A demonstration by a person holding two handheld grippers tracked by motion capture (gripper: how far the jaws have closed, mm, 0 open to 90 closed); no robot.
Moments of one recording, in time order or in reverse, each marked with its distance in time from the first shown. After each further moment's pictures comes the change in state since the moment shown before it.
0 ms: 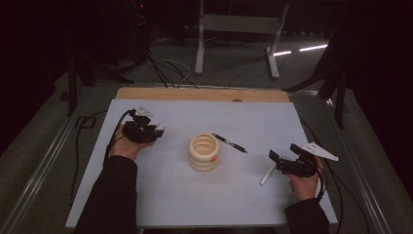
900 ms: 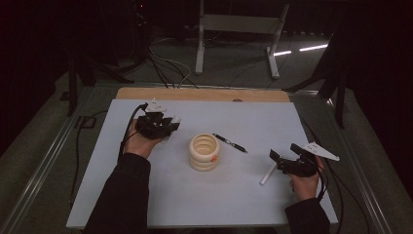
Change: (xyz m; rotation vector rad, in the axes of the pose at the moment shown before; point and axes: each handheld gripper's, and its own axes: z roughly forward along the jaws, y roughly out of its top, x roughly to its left) left arm -0.033 0.031 -0.005 -0.152 -0.065 0.037; right arm -0.001 0.000 0.000 -0.002 0.007 0.007
